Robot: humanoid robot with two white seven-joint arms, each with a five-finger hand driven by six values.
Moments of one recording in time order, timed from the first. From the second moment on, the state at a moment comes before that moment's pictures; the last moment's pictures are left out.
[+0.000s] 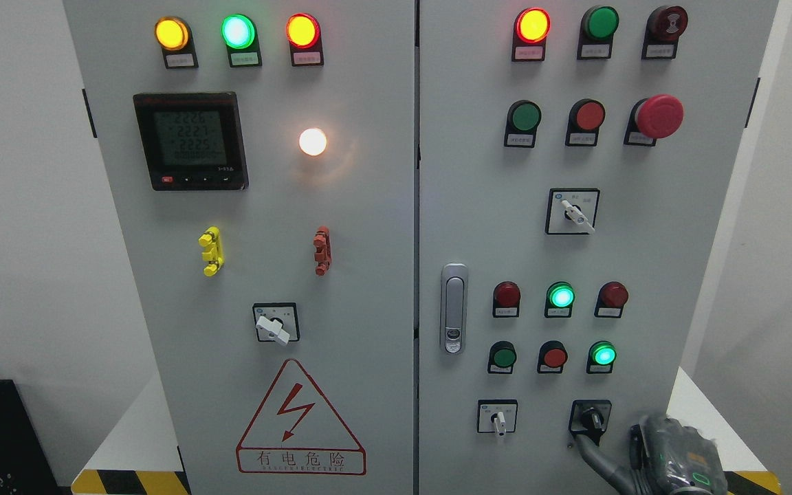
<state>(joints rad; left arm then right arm) 0.04 -0.10 -0.08 -0.07 0.20 -0.02 -0.04 -0.26 -0.09 0.00 -1.69 1.15 0.38 0.25</state>
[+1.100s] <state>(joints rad) 0.04 -0.10 -0.08 -0.07 0.20 -0.02 -0.04 -0.27 -0.10 -0.04 -1.67 1.14 0.38 0.26</state>
